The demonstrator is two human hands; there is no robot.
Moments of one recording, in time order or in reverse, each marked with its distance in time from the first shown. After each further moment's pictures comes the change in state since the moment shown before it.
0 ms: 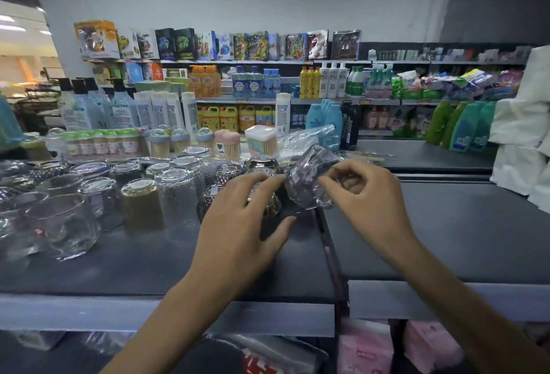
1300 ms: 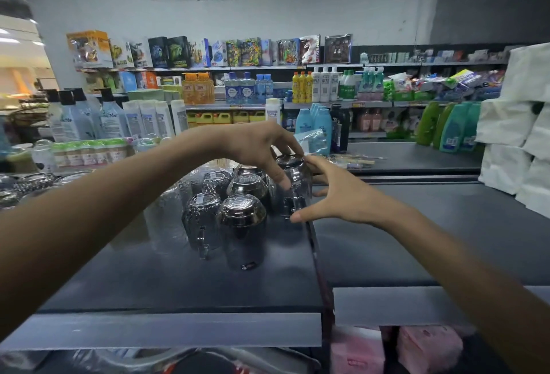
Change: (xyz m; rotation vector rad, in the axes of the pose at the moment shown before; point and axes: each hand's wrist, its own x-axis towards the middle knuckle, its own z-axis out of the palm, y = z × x) left_hand 0.189 -0.028 0.008 -0.228 -0.871 0.148; right_hand 0.049 0.025 -0.009 0.009 -0.665 0.055
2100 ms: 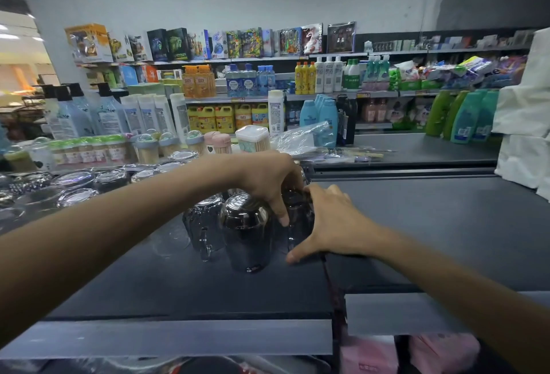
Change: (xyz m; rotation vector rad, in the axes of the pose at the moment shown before) left_hand 0.004 0.007 0.048 0.205 -0.121 -0.034; right_hand 0.006 0.021 0.048 -0.489 -0.013 0.099
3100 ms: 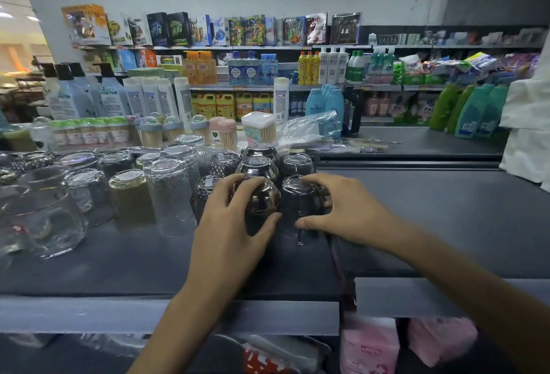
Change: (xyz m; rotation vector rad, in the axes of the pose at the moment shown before) left_hand -0.098 0.027 0.135 -0.336 1.028 -0.367; right_hand -0.001 0.009 0.008 0.149 0.168 -0.095
